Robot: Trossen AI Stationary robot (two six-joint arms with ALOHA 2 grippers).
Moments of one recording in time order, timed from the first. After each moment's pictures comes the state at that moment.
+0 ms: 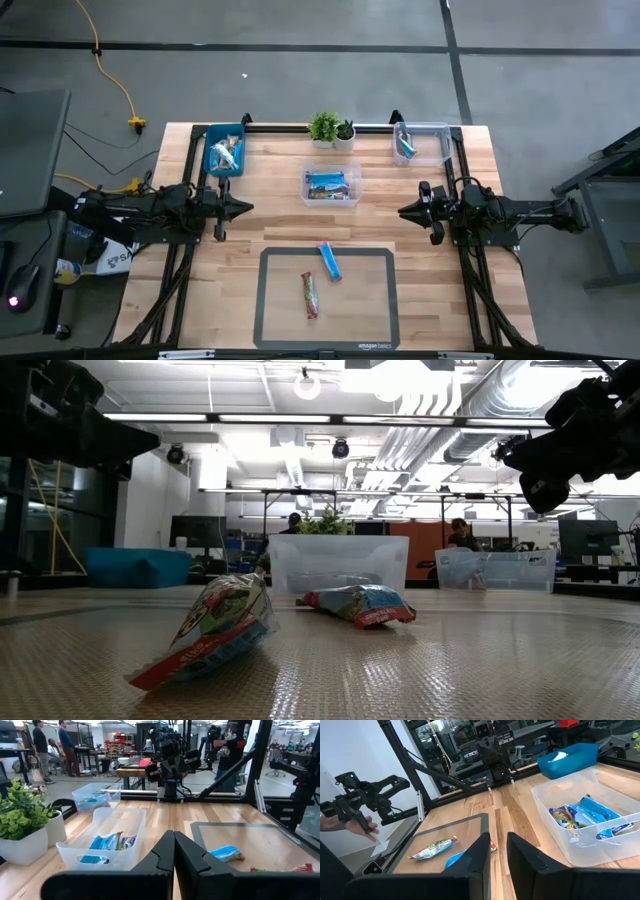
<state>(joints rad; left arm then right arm) -0.09 0.01 0.01 0.02 -0.14 -0.01 -0.04 0.11 0.01 0.05 -0.11 0.36</state>
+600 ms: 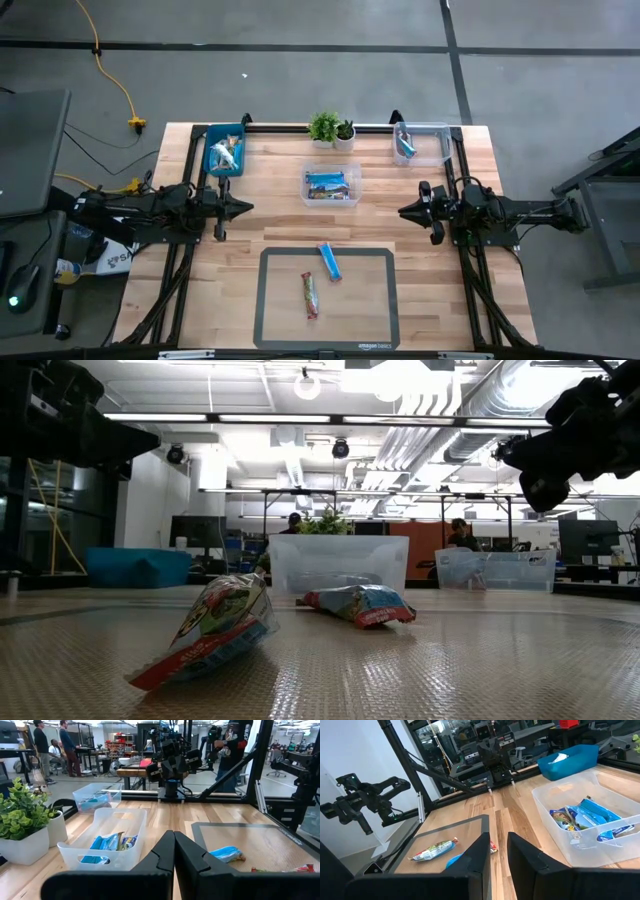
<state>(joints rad) -0.09 0.01 0.02 0.02 -0.14 -0.01 -0.04 0.11 0.01 0.06 -0.11 0.36</state>
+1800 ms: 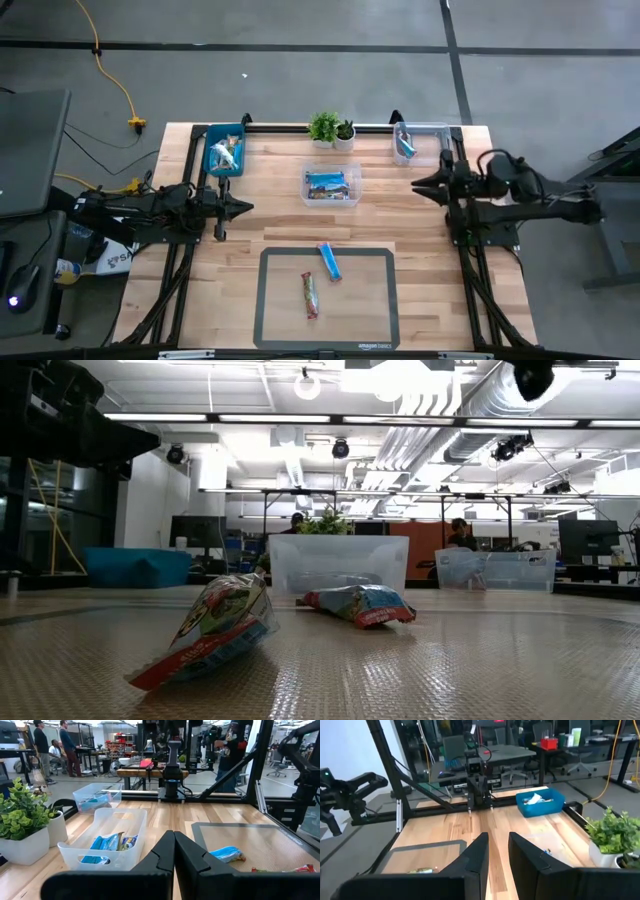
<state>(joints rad) -0.09 0.01 0.02 0.02 -0.14 -0.01 -0.04 0.43 0.65 -0.33 -0.01 0.13</state>
